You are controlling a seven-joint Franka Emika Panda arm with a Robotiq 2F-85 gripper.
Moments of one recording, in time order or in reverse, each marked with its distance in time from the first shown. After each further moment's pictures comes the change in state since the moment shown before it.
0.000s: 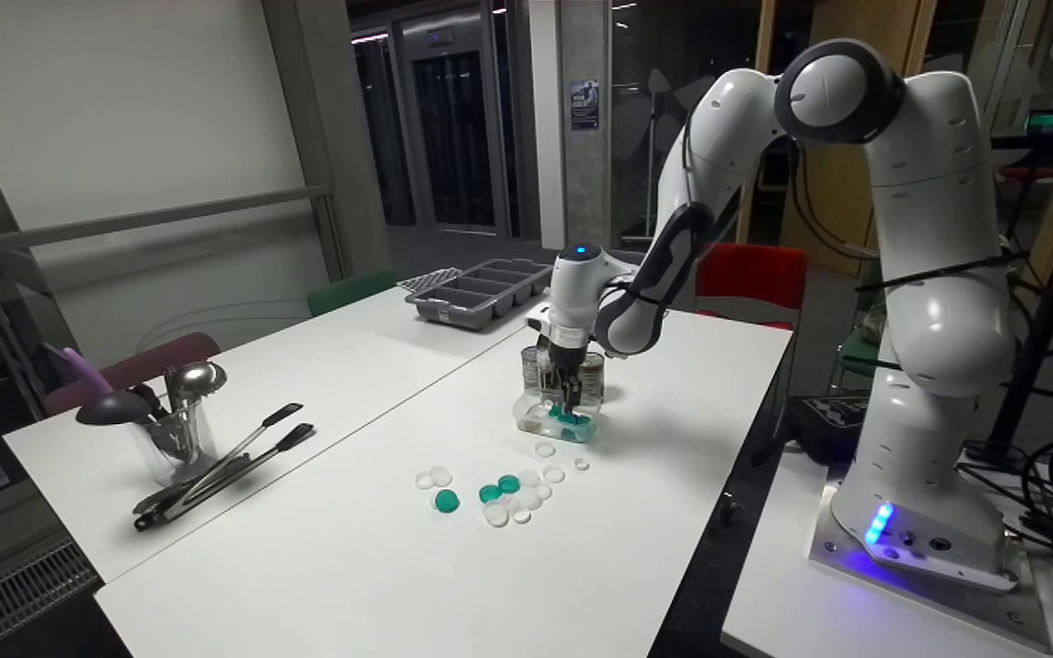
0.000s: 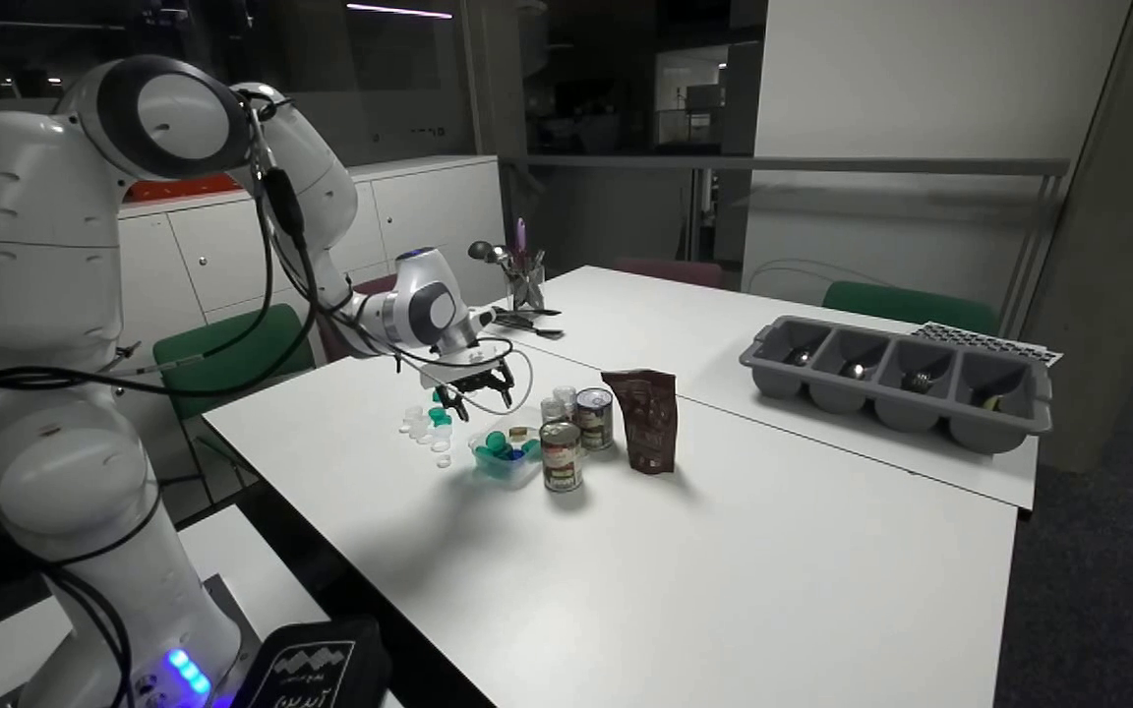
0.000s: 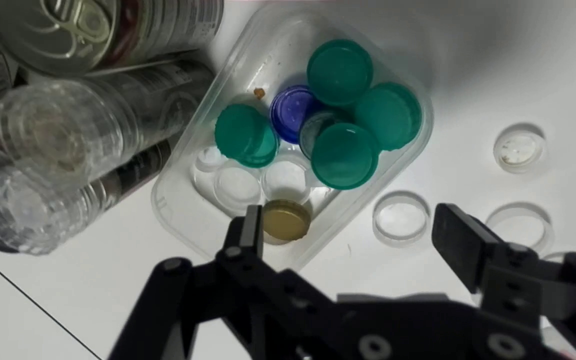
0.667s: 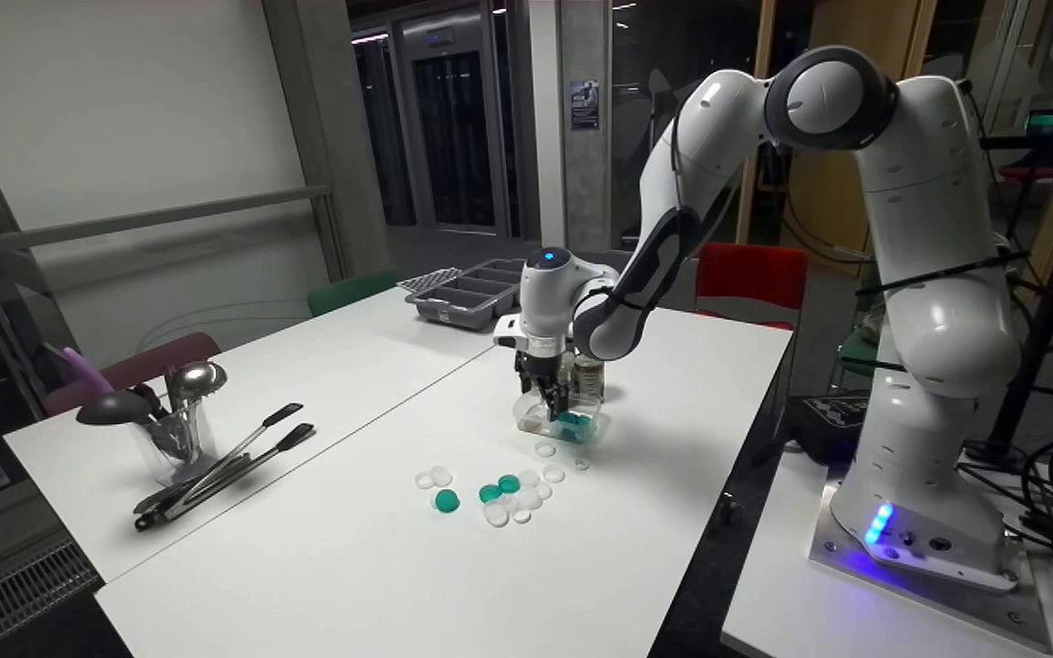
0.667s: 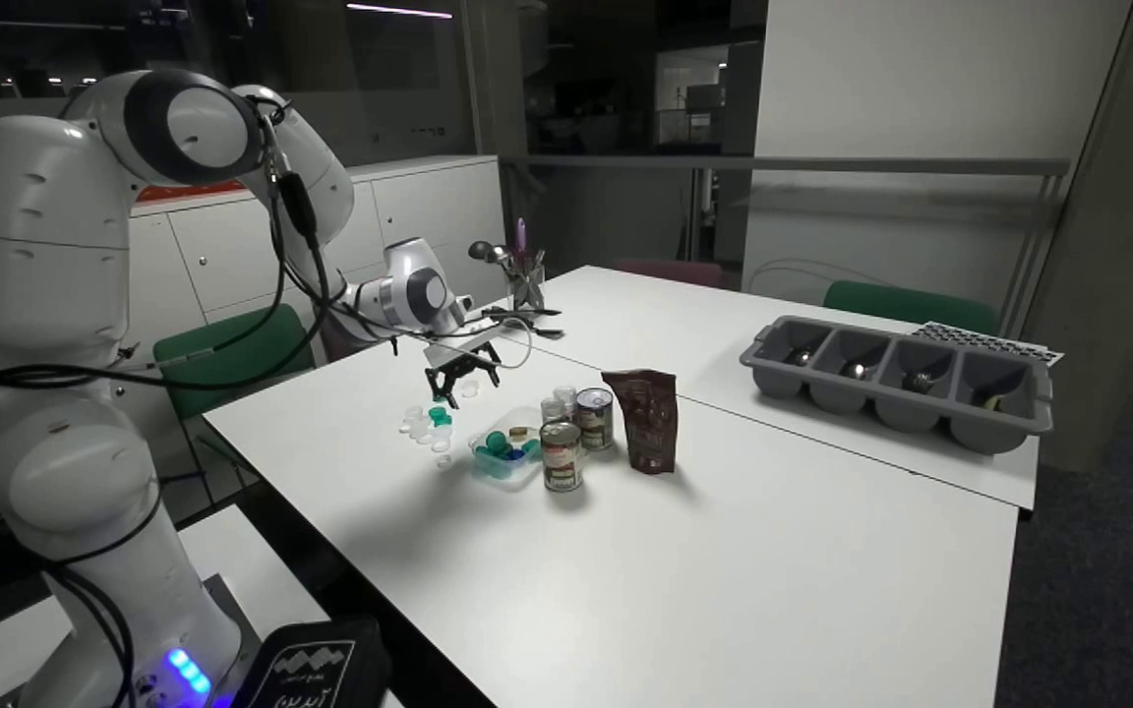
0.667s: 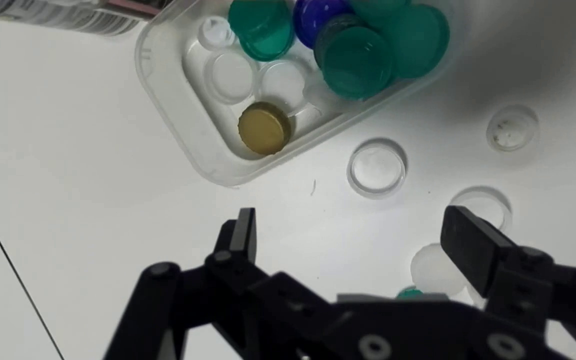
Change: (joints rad) arm 0.054 0.046 0.057 0.114 -0.071 -0.108 -0.238
